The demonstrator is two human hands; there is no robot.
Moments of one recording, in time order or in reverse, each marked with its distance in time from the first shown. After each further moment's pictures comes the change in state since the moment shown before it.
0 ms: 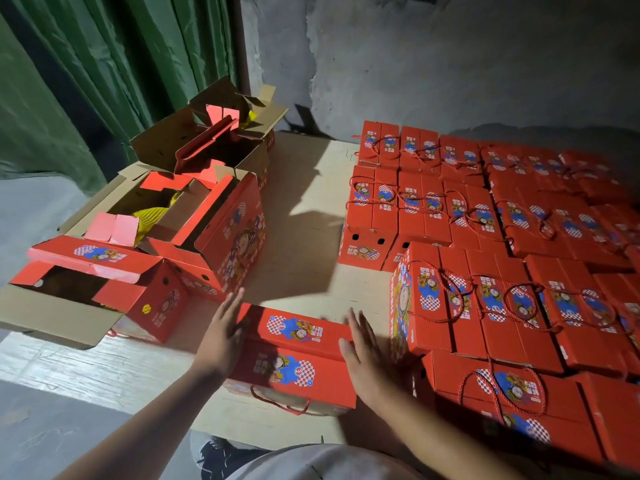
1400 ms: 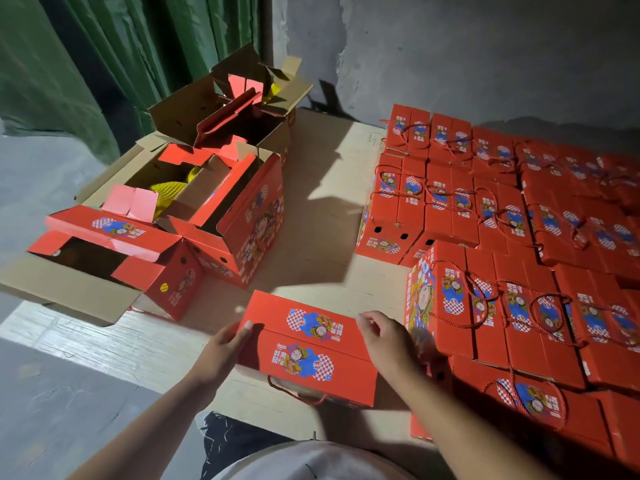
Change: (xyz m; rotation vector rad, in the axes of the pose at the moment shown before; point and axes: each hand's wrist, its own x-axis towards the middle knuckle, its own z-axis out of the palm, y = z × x) left_hand -0.045 0.004 -0.029 -0.511 -0.149 -0.436; right_hand 0.035 -0.019 -0.007 -0.023 0.159 0.106
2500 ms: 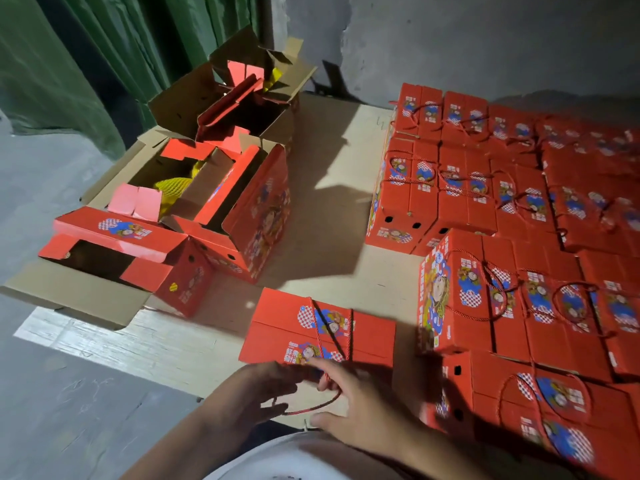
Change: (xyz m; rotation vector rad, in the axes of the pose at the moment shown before) left_hand -0.055 0.017 0.025 -0.143 -0.350 -0.388; right_hand -0.093 -0.038 0.004 -0.025 -0.503 -0.441
